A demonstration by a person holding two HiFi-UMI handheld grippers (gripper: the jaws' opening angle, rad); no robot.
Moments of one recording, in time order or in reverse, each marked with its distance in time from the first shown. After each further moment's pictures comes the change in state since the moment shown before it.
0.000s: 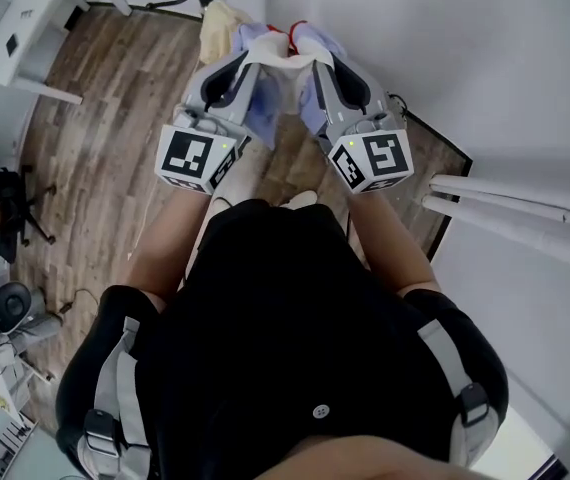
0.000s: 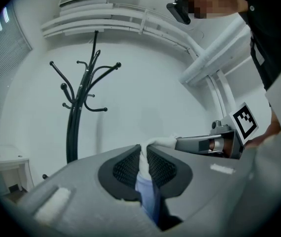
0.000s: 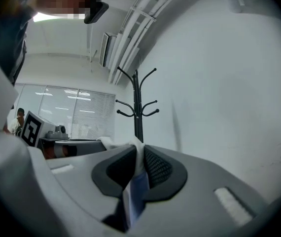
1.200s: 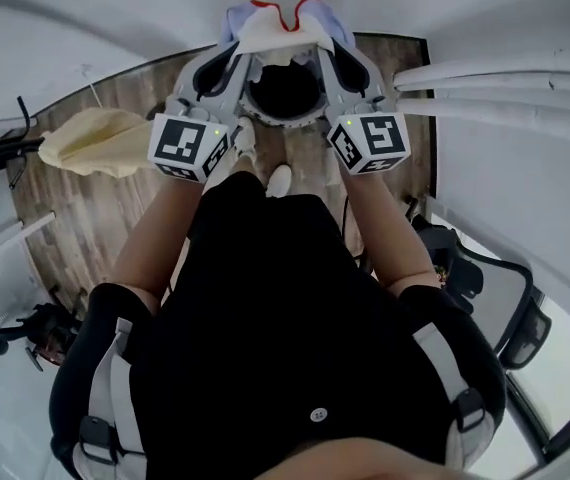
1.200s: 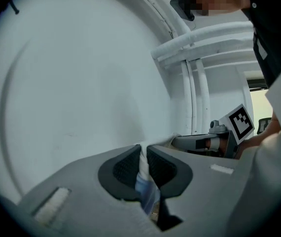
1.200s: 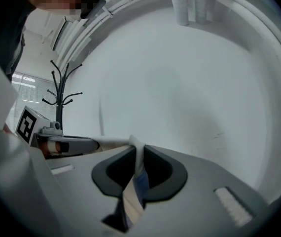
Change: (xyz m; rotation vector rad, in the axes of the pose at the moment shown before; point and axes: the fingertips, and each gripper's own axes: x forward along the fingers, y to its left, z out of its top) left arm 0.283 -0.242 -0.113 -0.076 0.170 -0.552; right arm -0.197 -0.326 -0.065 0.073 0.070 -0.610
